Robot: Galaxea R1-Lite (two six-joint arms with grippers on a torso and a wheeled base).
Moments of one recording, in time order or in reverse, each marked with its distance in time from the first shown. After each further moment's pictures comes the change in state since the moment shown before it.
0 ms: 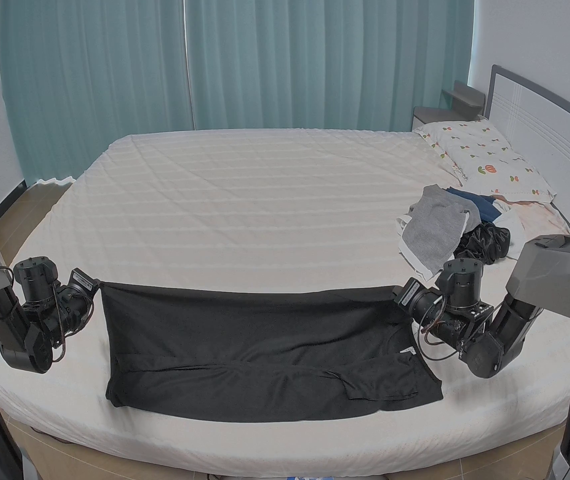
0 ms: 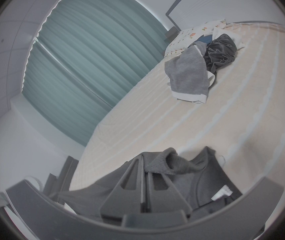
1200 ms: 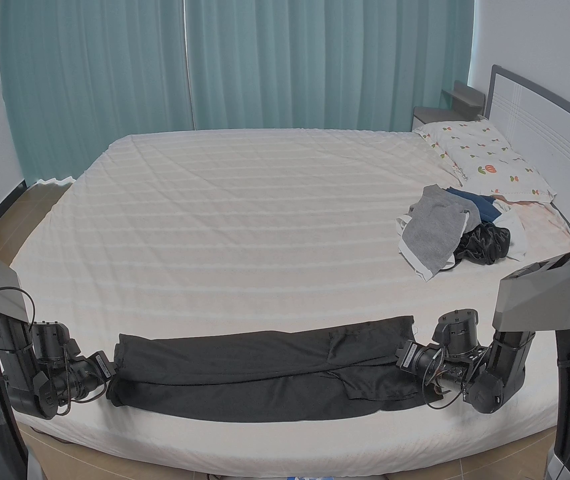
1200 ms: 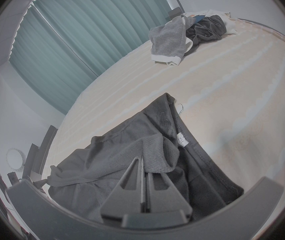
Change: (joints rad) left arm 0.021 0.171 0.314 -0.094 -0.087 0.496; right arm 0.018 0.104 0.237 -0.066 0.043 -0.128
